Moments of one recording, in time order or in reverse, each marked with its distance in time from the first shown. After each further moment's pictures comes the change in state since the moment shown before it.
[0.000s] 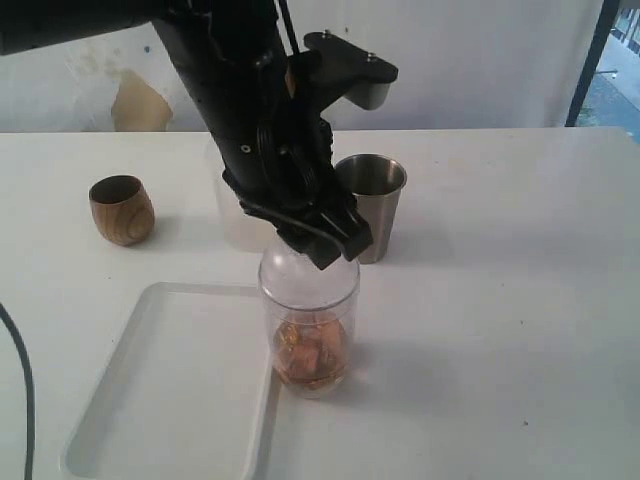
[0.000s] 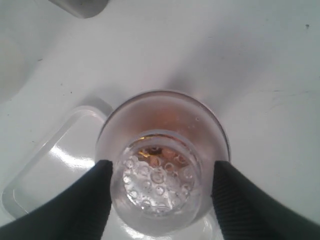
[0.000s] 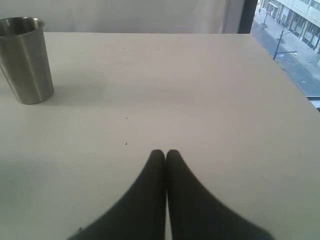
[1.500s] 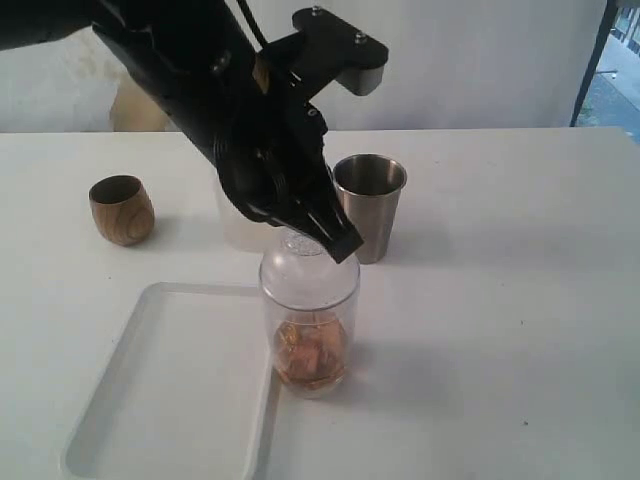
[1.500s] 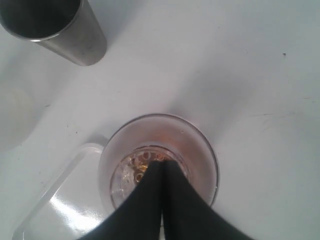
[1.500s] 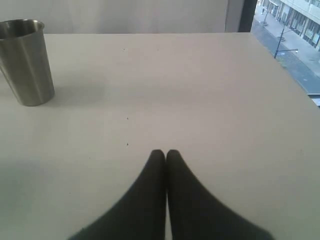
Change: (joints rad) left arm 0.000 -0.117 0.152 -0.036 -0.206 0.104; right arm 0.000 0.000 0.000 0.000 0.000 0.016
